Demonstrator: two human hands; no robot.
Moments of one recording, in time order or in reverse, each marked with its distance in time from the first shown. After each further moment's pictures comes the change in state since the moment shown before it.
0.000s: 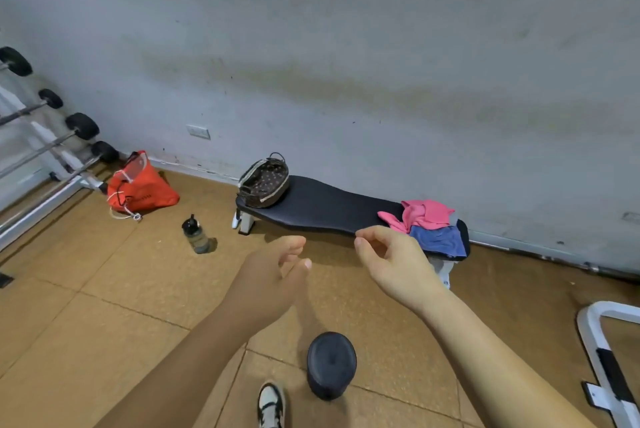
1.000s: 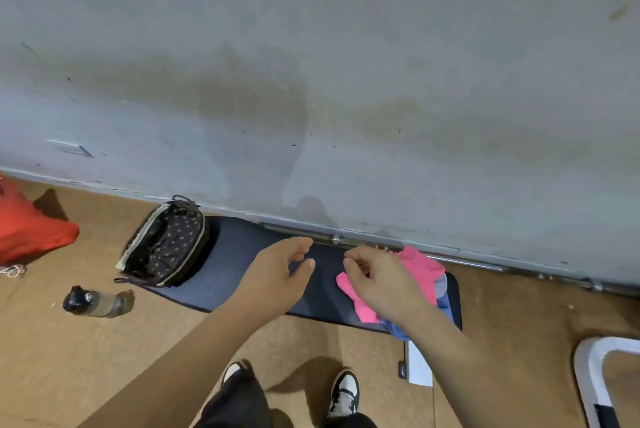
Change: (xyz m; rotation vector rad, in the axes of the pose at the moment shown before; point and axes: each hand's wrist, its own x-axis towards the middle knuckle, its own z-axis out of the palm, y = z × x) left_hand 0.616 0.035 0.191 0.050 -0.263 -0.100; right_hand 0.529 0.254 -0.109 -0.061 -0.145 0.247
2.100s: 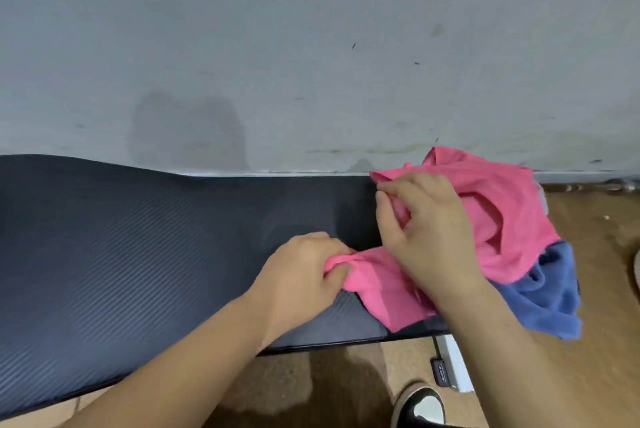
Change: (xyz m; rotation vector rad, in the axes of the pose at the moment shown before) left_hand 0.256 -0.355 0.352 0.203 -0.265 0.521; right_hand 0.194 0.387 0.262 -0.404 0.803 -0.217
